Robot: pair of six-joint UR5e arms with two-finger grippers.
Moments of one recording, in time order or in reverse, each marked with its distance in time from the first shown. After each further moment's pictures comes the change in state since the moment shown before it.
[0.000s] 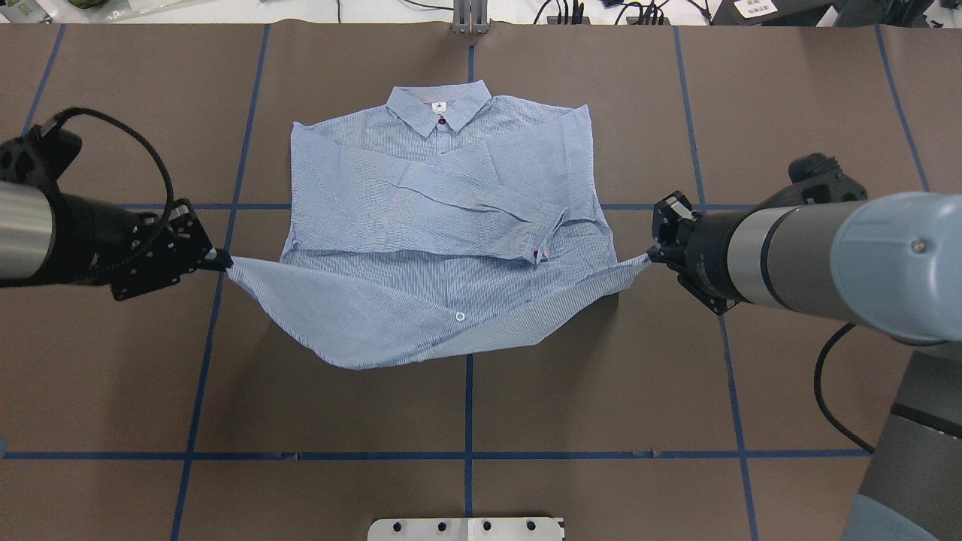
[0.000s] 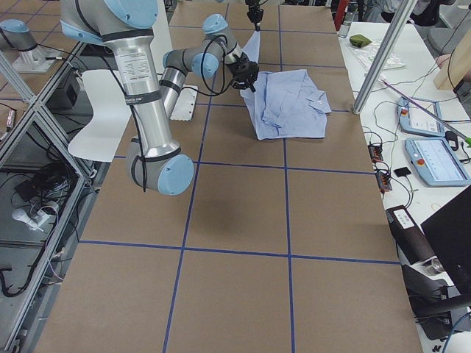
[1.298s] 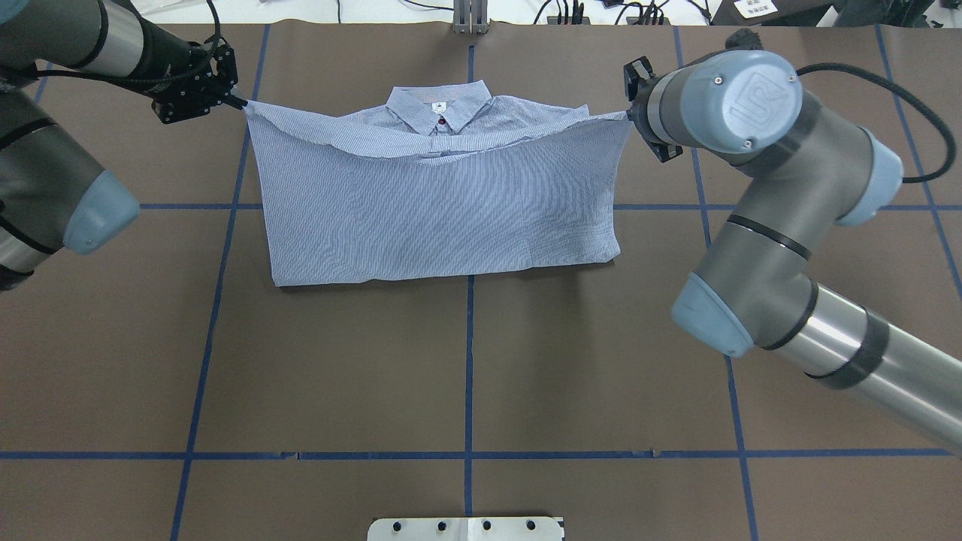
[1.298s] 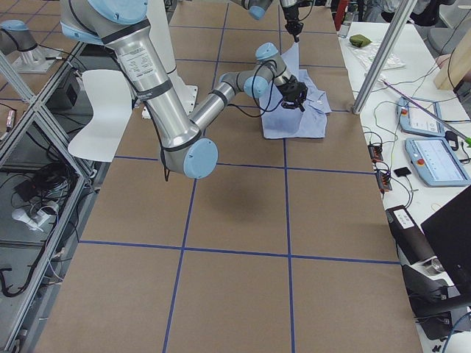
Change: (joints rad) left arm -0.128 -0.286 0.593 -0.195 0.016 0.100; right arm 0.146 0.268 -0.692 0.339 -0.070 -0.043
